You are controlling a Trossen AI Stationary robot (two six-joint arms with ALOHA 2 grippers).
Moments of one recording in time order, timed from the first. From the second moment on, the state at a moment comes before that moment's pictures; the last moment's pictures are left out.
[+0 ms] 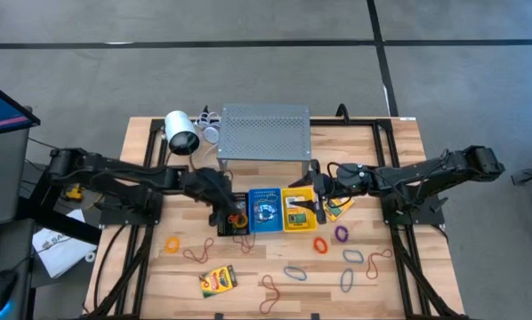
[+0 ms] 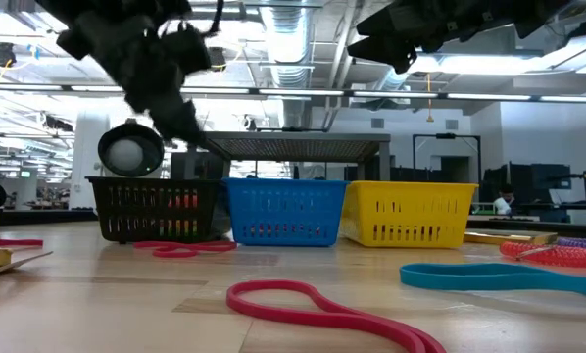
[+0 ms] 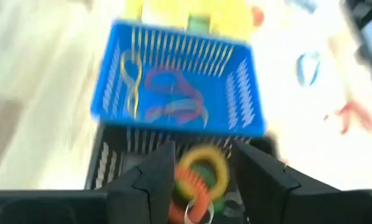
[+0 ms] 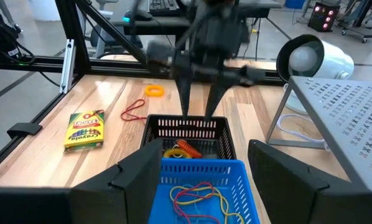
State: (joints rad) left arm 0.00 1.21 0.61 -0.09 0.08 -0.19; right arm 0.10 1.20 0.68 0.24 0.05 -0.03
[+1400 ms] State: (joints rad) left arm -0.26 1.19 0.61 0.31 0.04 -0.16; right arm 0.33 1.57 0.68 0.75 -0.03 0.19
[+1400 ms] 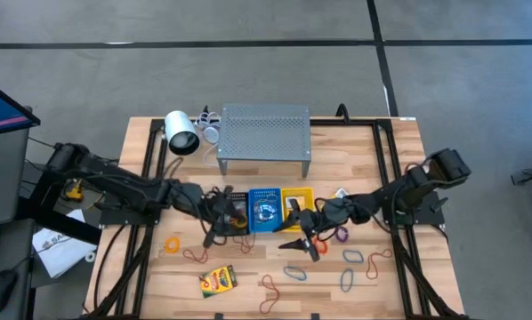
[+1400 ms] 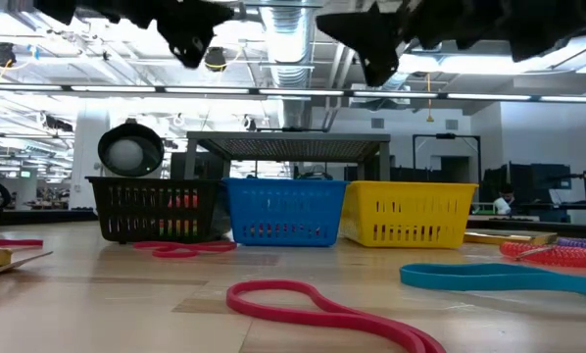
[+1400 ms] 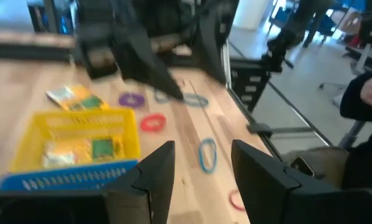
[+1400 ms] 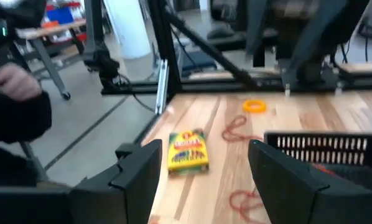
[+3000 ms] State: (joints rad) left arm -0.56 0.88 0.62 0.26 -0.37 0.06; right arm 0.40 1.40 0.74 0.47 -0.05 0.08
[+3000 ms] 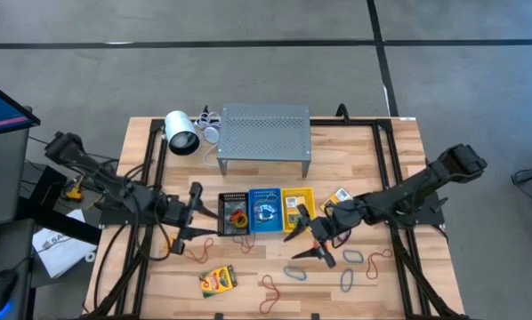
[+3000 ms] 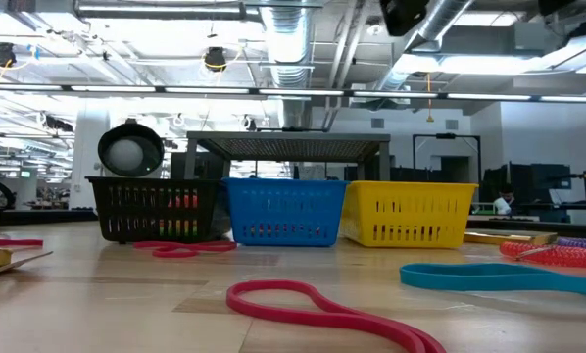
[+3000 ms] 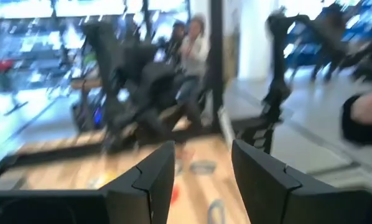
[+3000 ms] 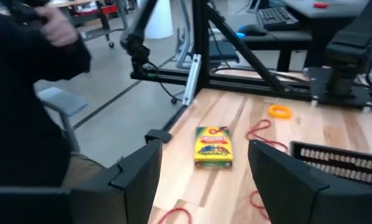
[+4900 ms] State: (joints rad) left arm -0.58 1.55 0.88 -0.69 -0.10 -1.30; right arm 0.39 1.41 0.61 0.36 0.11 0.18
